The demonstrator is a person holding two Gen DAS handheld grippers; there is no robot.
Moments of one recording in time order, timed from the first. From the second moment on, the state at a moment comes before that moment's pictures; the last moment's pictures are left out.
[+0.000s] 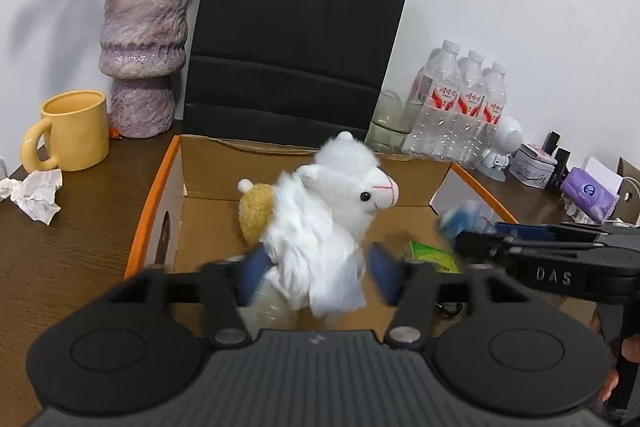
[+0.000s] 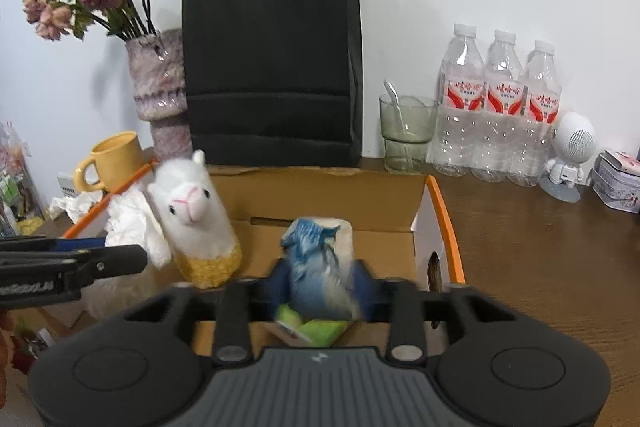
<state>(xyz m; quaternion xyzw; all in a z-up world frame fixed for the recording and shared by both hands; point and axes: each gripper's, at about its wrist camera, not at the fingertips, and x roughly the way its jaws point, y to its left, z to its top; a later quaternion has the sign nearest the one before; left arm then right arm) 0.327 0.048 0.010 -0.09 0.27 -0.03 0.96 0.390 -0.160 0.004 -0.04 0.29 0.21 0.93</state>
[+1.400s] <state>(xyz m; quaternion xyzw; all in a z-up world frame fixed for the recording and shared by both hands) 0.213 0.083 0.009 -0.09 0.25 0.06 0.96 0.279 -0.197 0.000 -0.05 0.29 0.20 0.94</state>
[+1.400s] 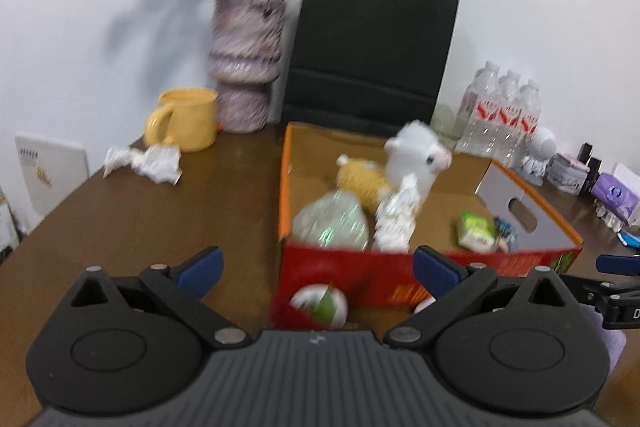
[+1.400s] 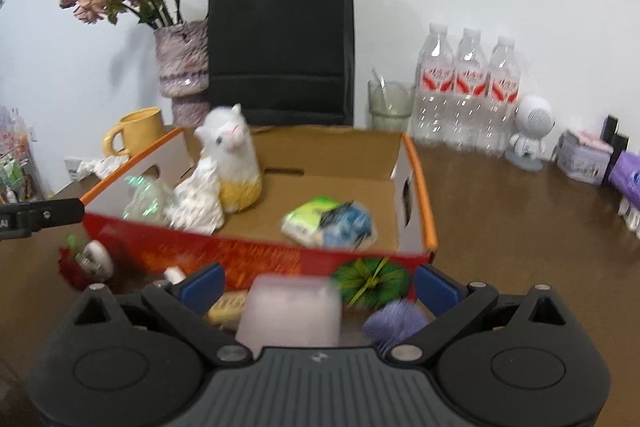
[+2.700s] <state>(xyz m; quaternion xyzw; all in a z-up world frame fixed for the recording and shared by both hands) 0.210 0.074 -0.029 -0.07 0.28 0.05 0.96 0.264 -0.183 -0.038 -0.04 0.31 0.18 0.93</state>
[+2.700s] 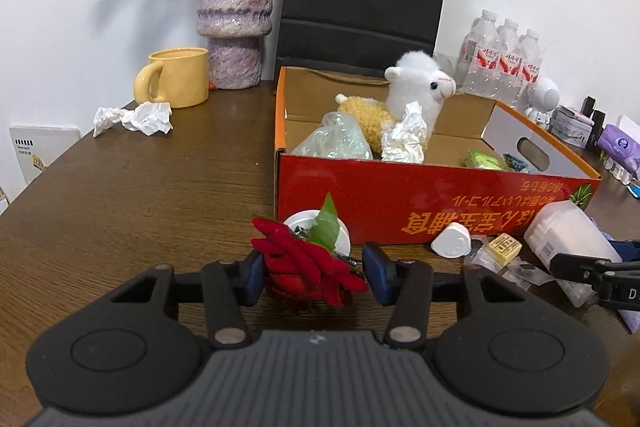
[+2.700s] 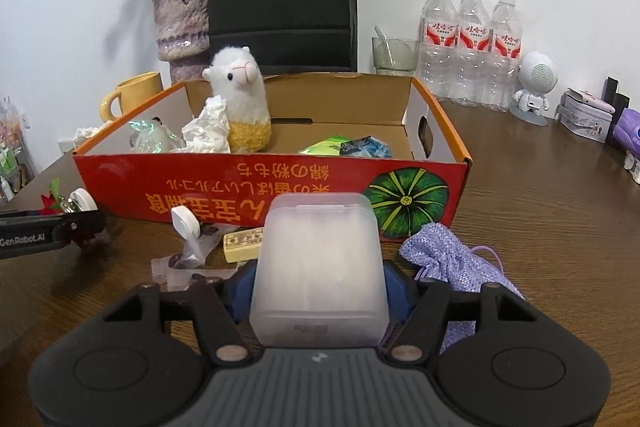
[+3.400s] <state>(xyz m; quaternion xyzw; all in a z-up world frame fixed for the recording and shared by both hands) 0.209 0.044 0.055 -0.07 0.18 -0.04 0.98 0.259 -0.191 0.032 -0.01 0.23 0.23 0.95</state>
